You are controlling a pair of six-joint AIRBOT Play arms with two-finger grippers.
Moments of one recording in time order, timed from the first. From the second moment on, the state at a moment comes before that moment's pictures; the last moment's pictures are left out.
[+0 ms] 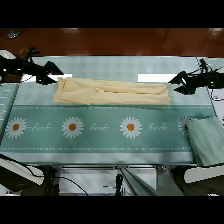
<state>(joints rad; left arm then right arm) 0.26 -1.82 1.64 0.94 -1.31 -1.45 -0.39 -1.69 1.33 -0.86 1.15 1.40</state>
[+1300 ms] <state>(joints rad) -0.19 -1.26 0.97 0.77 -0.82 -1.29 -0.29 -1.24 1.13 -0.95 1.32 1.27</state>
